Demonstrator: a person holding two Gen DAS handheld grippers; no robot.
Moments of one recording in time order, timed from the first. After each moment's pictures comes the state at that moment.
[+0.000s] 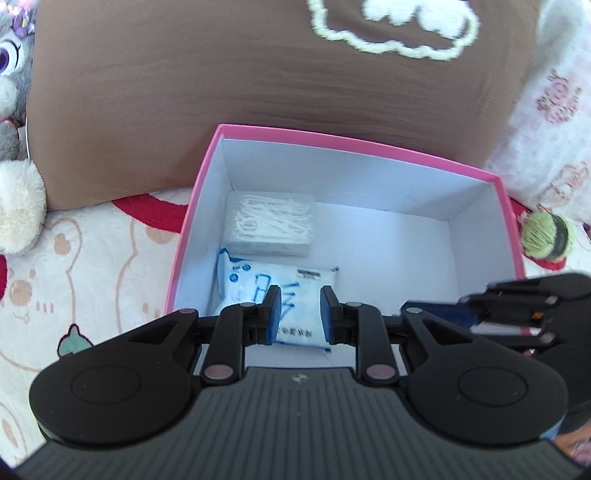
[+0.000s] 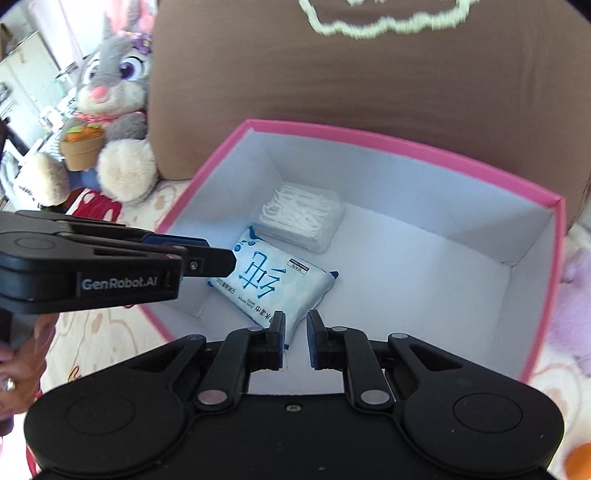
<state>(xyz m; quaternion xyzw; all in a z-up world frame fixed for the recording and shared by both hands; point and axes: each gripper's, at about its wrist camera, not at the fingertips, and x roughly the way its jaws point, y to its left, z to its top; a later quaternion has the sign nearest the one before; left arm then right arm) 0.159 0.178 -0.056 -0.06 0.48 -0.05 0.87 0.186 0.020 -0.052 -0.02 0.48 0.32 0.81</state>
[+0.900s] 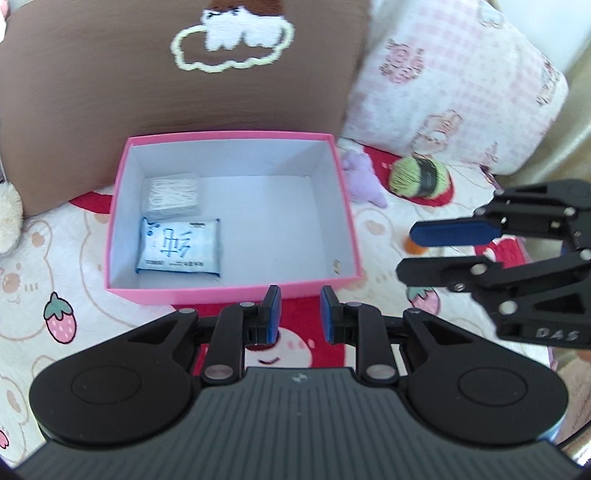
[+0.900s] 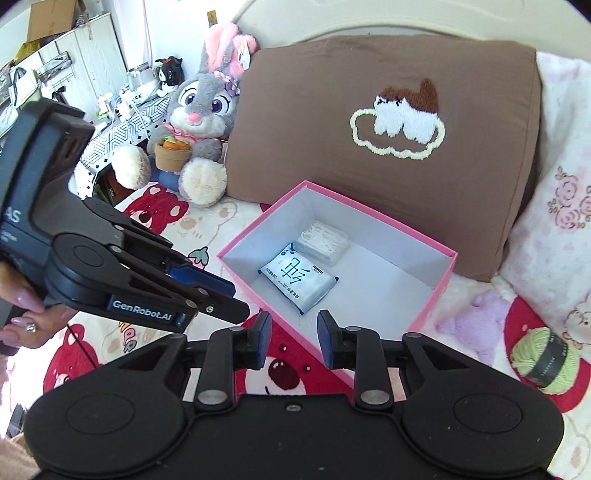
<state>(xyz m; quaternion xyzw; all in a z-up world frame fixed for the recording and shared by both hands) 0.055 0.111 0.045 -0.04 0.50 -0.17 0.85 0.069 -0.072 0.091 -0.09 0.40 0.38 0.83</state>
